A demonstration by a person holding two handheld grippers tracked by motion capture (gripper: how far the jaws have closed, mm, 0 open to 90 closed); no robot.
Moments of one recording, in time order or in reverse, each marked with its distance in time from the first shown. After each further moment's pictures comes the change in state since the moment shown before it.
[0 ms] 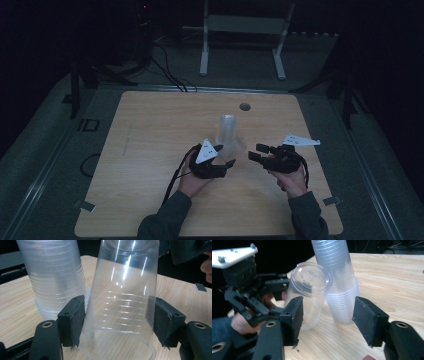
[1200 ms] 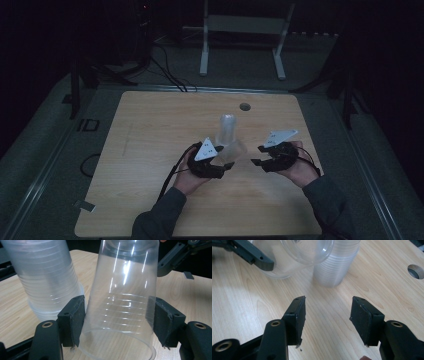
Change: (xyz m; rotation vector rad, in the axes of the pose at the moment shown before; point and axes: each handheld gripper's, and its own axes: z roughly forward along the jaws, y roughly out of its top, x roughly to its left) left arm 0.005 0.008 -0.005 0.060 -0.084 0.057; right arm 0.014 0.030 0.011 0.466 -0.136 -0.451
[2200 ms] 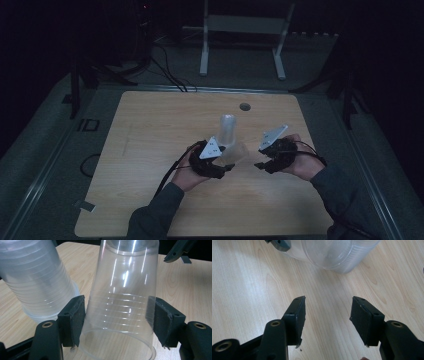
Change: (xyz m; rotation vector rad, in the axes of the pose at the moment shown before) left arm 0.001 0.011 0.002 0.103 -0.035 0.091; right arm 0.001 0.021 -0.009 0.190 0.073 -0.179
